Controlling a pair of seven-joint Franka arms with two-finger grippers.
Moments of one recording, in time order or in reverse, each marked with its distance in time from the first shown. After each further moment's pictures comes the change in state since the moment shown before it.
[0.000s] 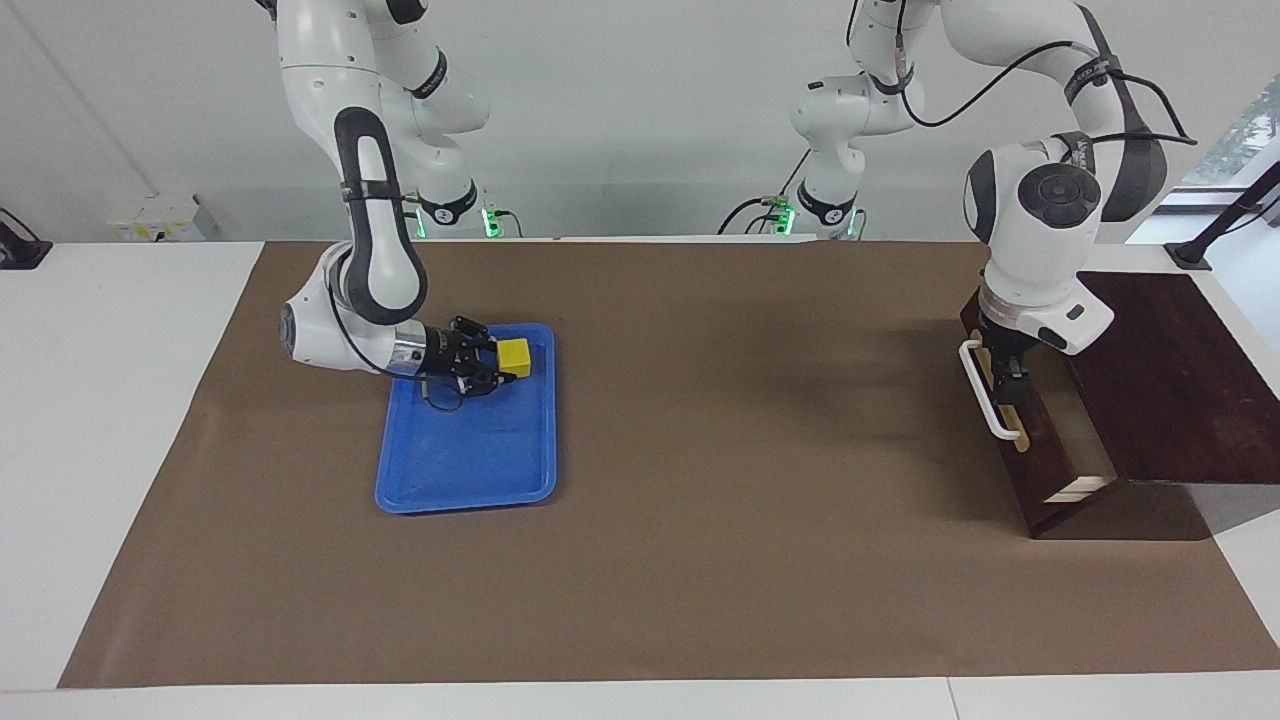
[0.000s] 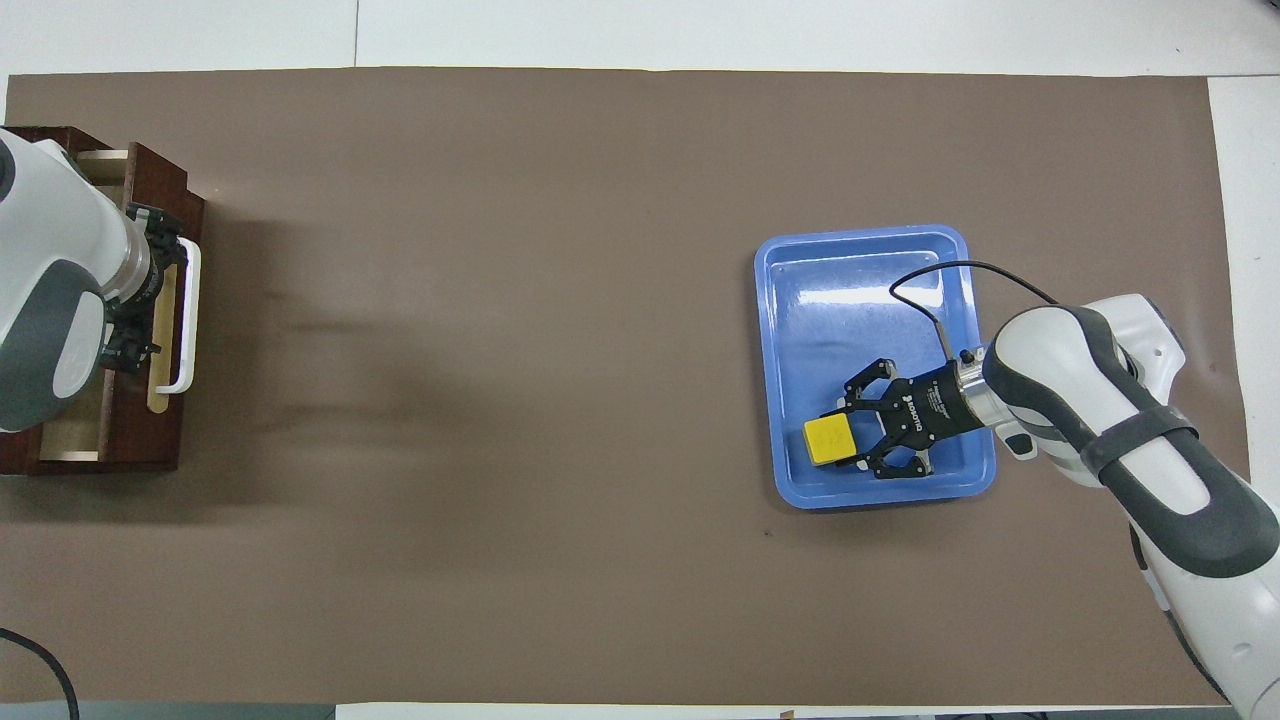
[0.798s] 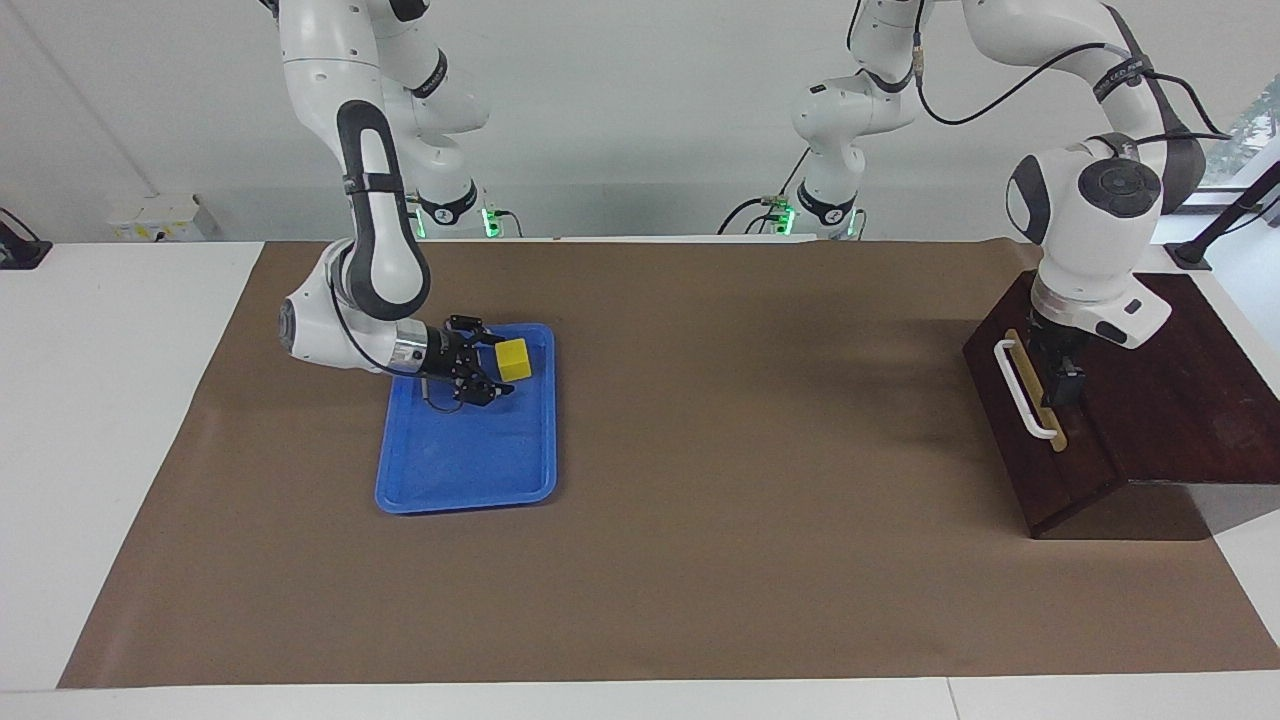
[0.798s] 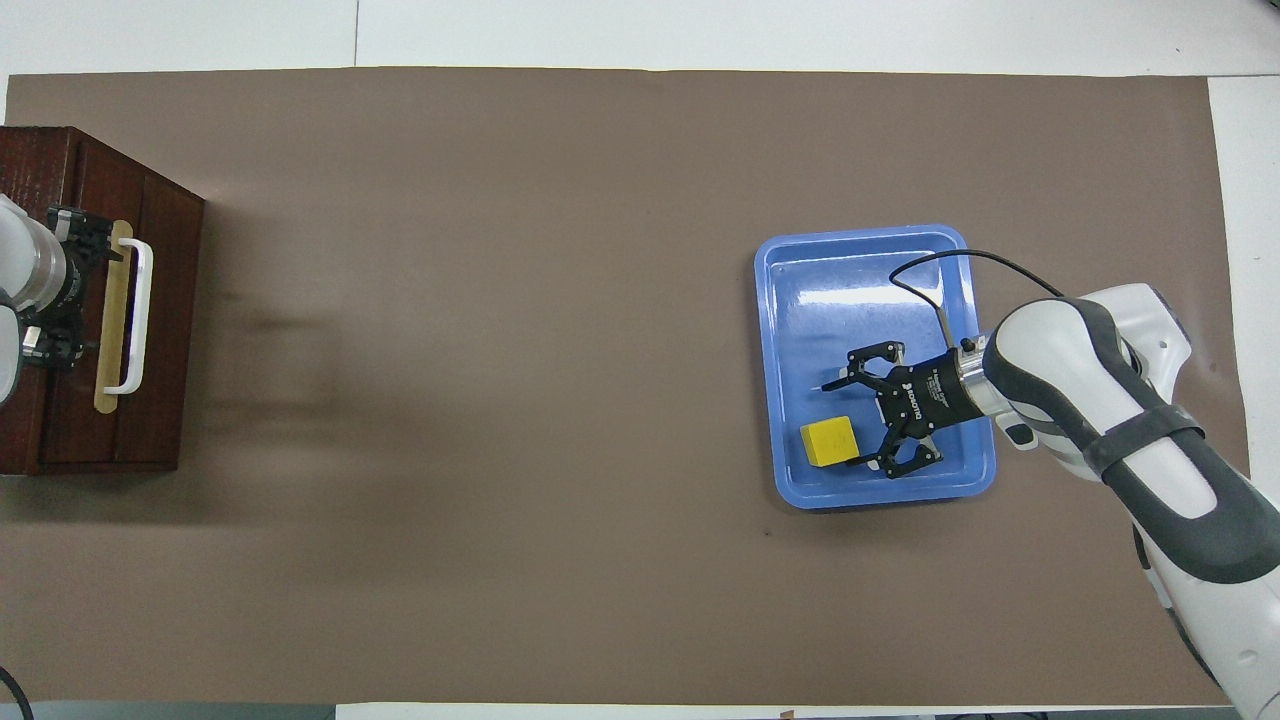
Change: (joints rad) left arm 0.117 -0.011 0.000 -0.027 0.001 0.104 0.093; right arm 0.010 -0.011 -0.001 0.048 0.000 0.011 0.036
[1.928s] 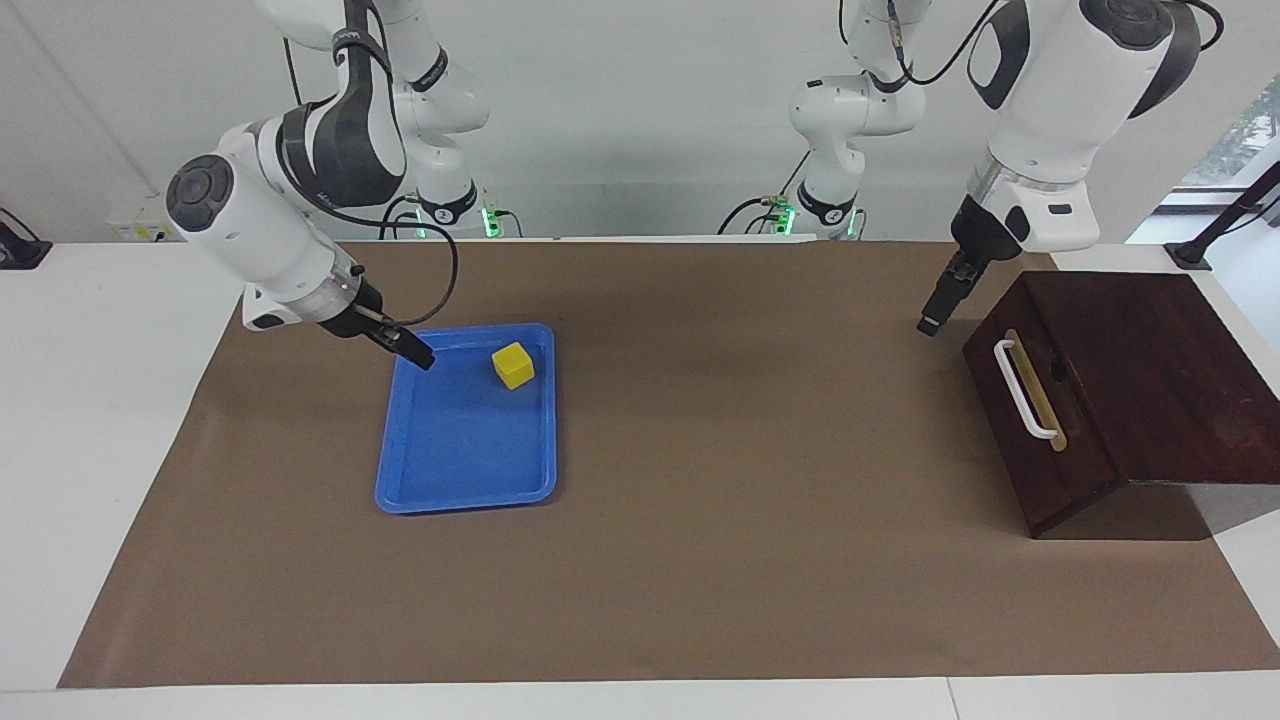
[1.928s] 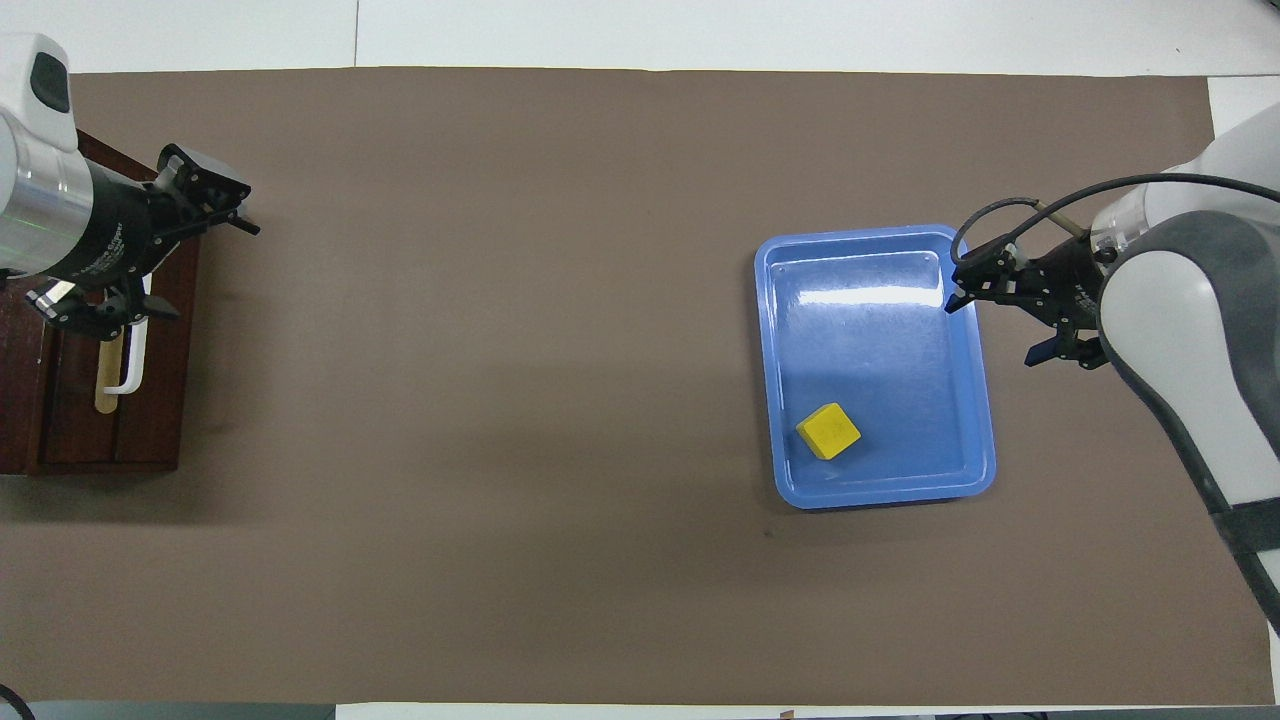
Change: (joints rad) left arm -0.191 -0.034 -0.054 0.388 -0.338 -0.463 0.581; right arm -0.003 -0.114 -0.002 0.436 -0.648 -0.249 -0.422
